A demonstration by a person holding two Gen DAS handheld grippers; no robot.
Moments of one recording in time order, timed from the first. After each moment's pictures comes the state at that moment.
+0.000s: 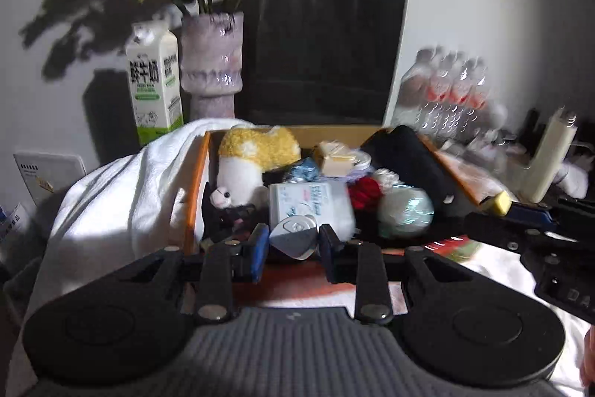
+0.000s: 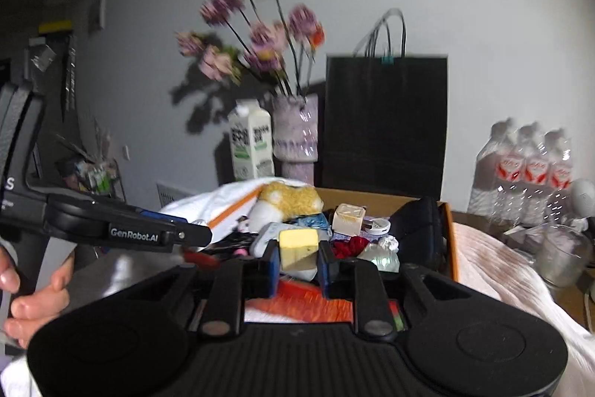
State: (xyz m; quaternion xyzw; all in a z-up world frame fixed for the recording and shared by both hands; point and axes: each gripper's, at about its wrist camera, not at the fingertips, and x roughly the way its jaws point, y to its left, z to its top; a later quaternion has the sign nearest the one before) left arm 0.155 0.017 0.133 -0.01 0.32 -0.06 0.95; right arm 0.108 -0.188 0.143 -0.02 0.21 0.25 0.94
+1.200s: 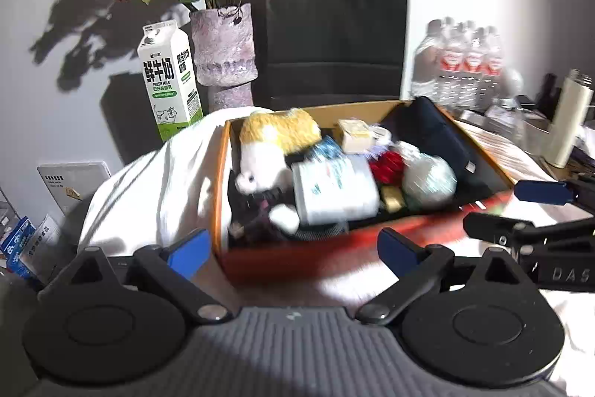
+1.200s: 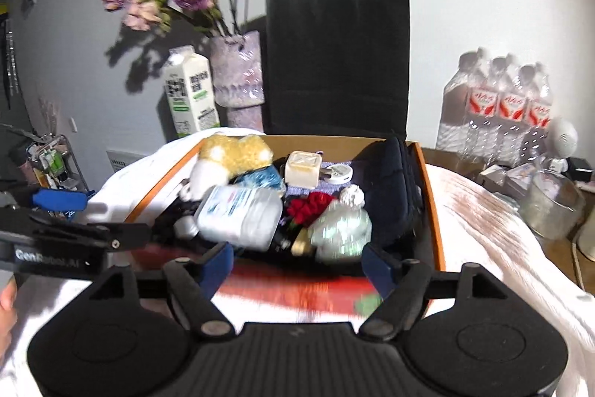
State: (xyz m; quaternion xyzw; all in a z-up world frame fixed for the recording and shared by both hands) left arm 0.110 0.016 0.126 0.04 0.32 -0.03 0.95; right arm 0.135 -0.186 0.124 -0.01 0.29 0.17 0.94
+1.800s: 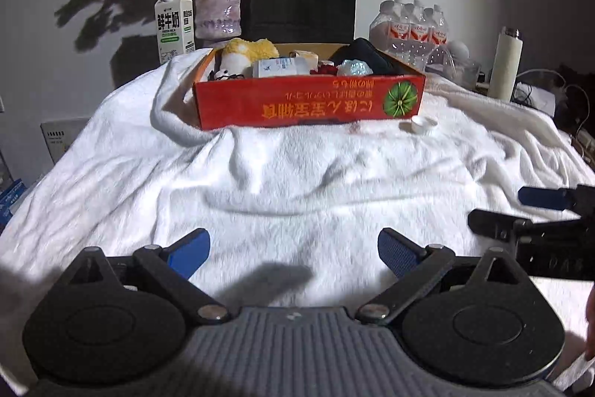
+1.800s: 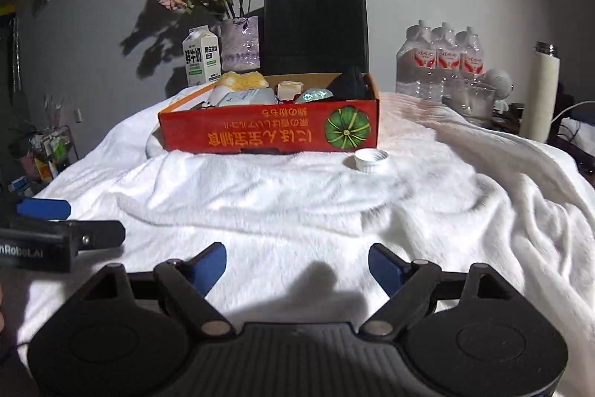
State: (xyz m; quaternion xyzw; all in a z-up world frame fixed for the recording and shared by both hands) left arm -0.080 -0.019 0.042 0.01 0.30 -0.03 0.95; right arm -0.067 -0.239 0.040 0.00 0.27 0.14 0.95
